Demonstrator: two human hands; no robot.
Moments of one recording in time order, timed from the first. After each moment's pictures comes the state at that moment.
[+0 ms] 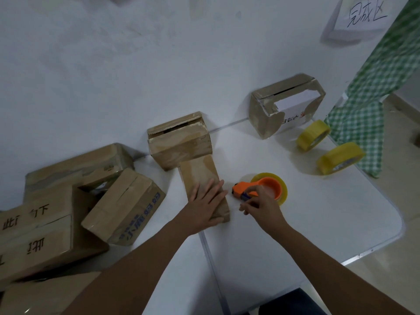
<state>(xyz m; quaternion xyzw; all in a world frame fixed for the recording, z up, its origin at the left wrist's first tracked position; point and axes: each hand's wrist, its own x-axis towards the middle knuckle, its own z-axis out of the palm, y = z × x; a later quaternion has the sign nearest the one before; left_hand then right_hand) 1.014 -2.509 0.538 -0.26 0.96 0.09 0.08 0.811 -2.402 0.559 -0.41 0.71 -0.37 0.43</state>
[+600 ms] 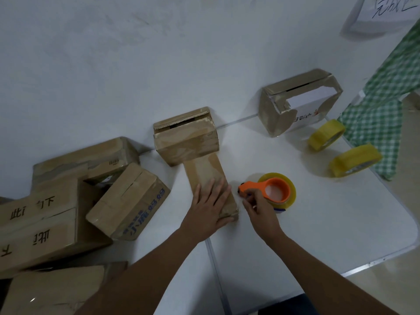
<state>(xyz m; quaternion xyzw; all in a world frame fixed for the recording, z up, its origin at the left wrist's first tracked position) 1.013 -2.489 0.532 -0.34 0.94 0.03 0.05 0.830 -2.409 0.519 -0.46 0.70 -0.41 0.35</state>
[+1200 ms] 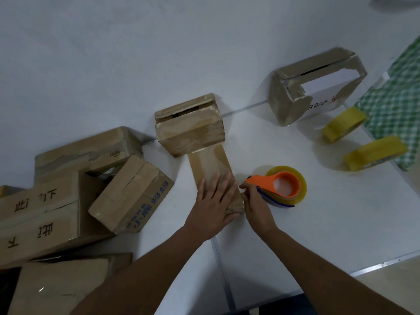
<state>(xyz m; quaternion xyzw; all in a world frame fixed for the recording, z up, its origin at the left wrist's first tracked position) 1.010 -2.487 0.529 -0.34 0.94 0.01 0.07 0.848 -2.425 0.494 -0.46 0.70 -0.37 0.40</state>
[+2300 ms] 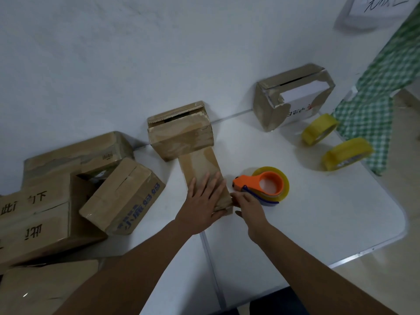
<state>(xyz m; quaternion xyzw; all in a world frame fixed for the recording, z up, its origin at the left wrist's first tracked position) 1.011 -2.486 0.544 -0.32 0.94 0.05 0.11 0.858 -2.412 0.555 -0.12 0.69 -0.47 0.54</state>
